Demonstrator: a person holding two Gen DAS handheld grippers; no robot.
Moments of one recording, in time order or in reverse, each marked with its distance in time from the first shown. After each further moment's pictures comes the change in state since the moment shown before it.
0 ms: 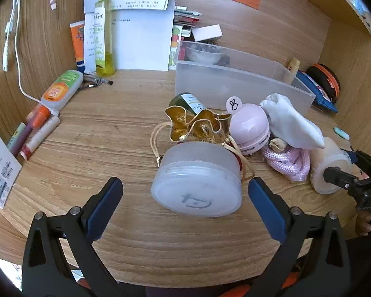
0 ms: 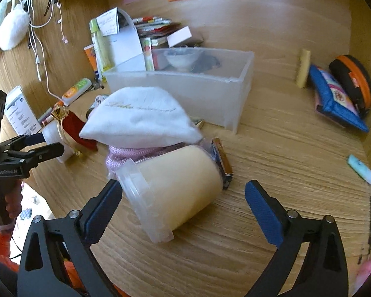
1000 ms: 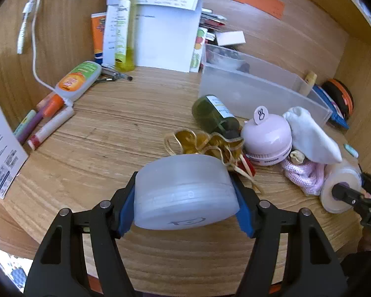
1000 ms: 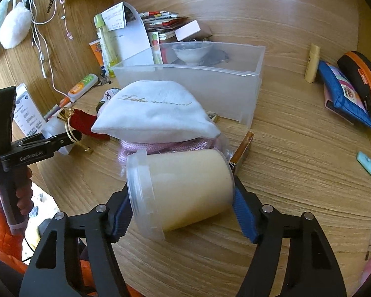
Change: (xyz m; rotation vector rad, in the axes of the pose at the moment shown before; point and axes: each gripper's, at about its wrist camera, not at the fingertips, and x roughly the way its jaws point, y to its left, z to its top) left arm -0.004 0.017 0.000 -0.105 -0.025 0.052; right arm -0.002 0.013 -0.002 0.013 0.010 0.019
